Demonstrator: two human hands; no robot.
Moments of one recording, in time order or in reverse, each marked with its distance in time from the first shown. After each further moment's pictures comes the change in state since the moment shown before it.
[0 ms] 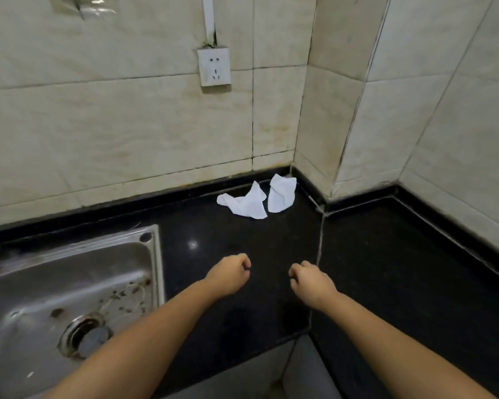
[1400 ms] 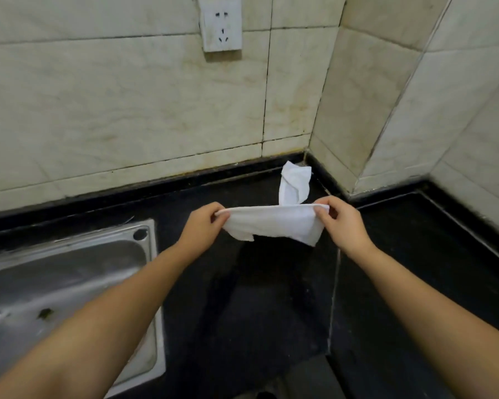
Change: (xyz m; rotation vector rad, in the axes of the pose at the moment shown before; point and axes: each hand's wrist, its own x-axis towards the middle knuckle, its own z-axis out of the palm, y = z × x) left_hand 0.092 -0.061 -0.076 -0.220 0.448 0.157; right_hand 0.097 0.007 -0.085 0.676 0.449 -0.114
